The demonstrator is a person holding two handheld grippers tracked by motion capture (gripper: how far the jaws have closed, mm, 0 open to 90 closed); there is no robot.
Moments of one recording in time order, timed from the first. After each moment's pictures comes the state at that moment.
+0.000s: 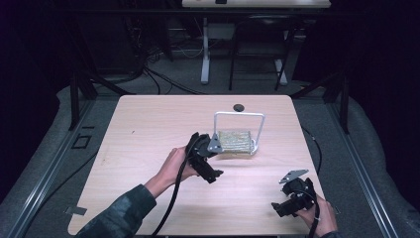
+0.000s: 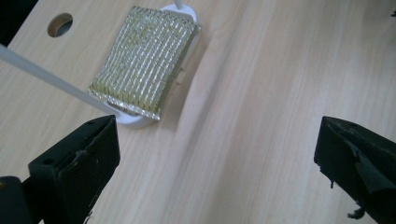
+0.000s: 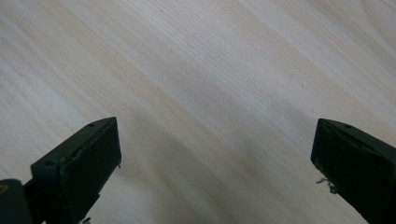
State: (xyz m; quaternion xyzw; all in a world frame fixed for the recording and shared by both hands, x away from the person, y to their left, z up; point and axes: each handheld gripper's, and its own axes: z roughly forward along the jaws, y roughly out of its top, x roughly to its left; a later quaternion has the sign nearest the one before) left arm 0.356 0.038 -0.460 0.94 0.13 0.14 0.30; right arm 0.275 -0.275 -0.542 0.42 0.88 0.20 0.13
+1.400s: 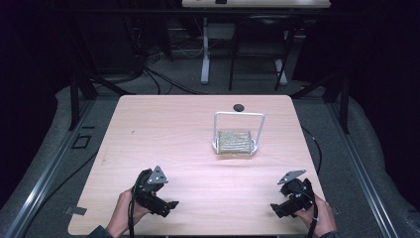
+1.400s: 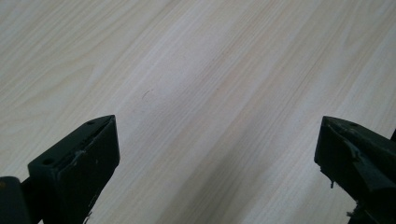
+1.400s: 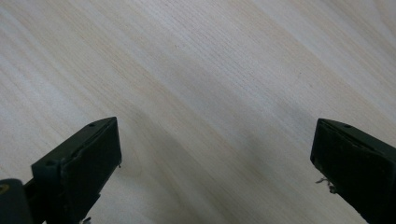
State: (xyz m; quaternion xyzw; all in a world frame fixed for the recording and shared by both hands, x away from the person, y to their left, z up) left arm 0.285 0.167 -0.518 0.90 0.29 0.10 0.30; right arm 0.276 -0.272 -0.546 0.41 0.88 0.19 0.13
